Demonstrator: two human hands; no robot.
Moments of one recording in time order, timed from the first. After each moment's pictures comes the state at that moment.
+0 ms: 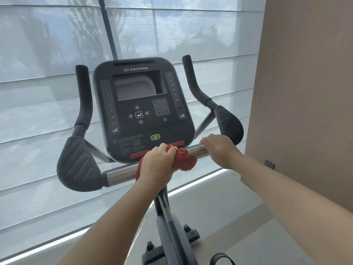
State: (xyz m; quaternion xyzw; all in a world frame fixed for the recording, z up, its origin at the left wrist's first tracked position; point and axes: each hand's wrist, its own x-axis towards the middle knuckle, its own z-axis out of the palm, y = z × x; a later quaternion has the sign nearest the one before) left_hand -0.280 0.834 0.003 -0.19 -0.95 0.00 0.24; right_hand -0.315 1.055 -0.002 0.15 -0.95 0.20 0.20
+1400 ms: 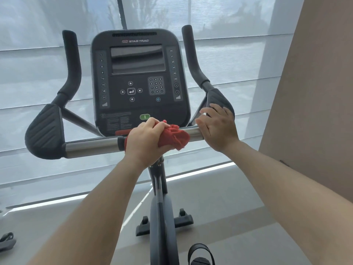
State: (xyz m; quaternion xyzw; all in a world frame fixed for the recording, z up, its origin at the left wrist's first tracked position) left_hand -0.289 0.903 -0.005 -0.12 -0.95 -0.07 0.30; right_hand -0.359 1.120 -0.014 0.23 -0.89 0.16 0.36
